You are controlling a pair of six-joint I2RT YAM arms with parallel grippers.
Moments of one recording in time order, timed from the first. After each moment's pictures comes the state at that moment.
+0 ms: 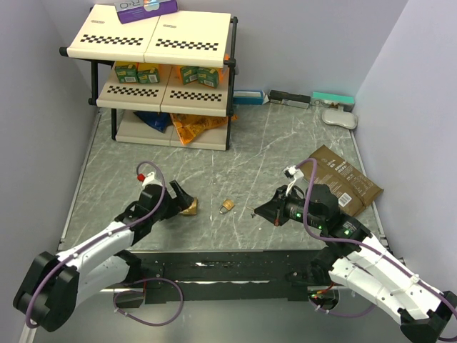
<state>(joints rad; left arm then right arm) -0.50 0.97 0.31 0.01 -0.09 -0.88 0.72 0.59 0.59 -0.37 -0.27 0.55</state>
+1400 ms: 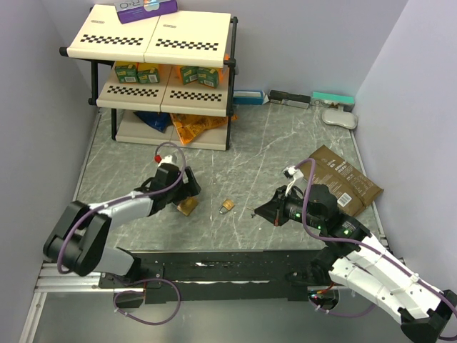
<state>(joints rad) -0.47 1.37 0.56 0.06 -0.07 -0.72 0.72 0.58 0.59 -0.38 -0.25 0.56</state>
